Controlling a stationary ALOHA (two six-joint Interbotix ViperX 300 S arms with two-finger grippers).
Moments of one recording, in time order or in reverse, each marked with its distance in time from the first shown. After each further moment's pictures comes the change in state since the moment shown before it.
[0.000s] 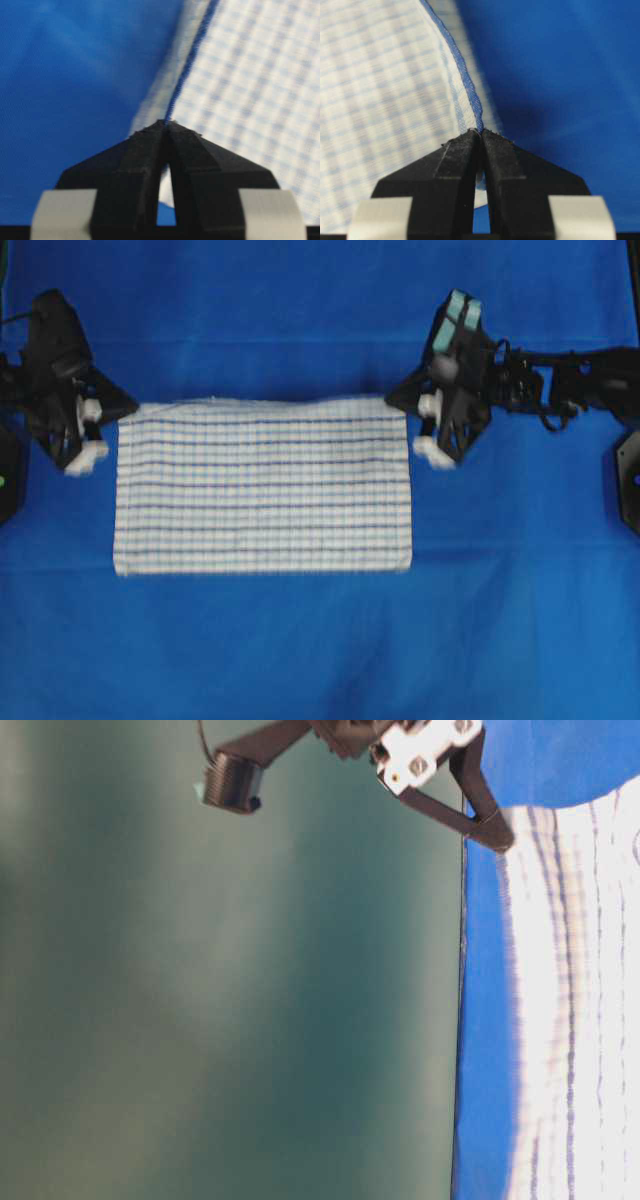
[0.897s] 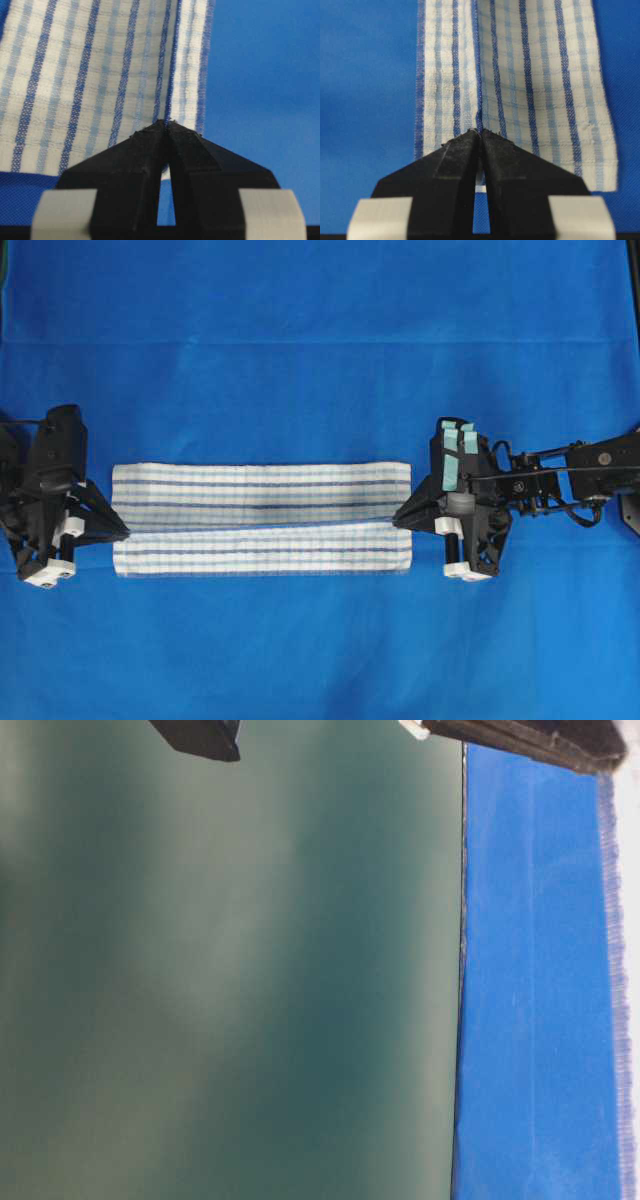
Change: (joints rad) left arm -0.520 0.026 0.009 0.000 -0.017 -0.334; right arm 0.336 -0.046 0.003 0.041 0.080 0.026
